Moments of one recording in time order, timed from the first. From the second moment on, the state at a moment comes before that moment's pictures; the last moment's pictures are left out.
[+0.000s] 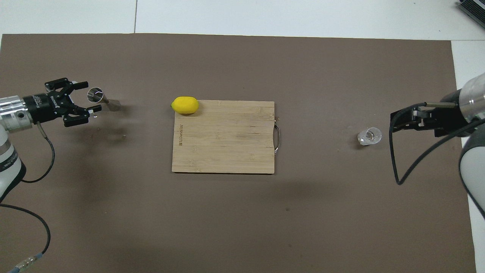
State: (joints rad) left arm 0.12 0.36 0.13 -1.90 -1.27 2.05 -1.16; right arm -0.05 -0.02 0.13 -1.60 -0.01 1.55 0.21
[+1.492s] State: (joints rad) left arm 0.12 0.36 0.12 -1.90 -1.29 2.06 -1.16; right arm -0.05 -0.02 0.13 -1.60 -0.01 1.55 0.21
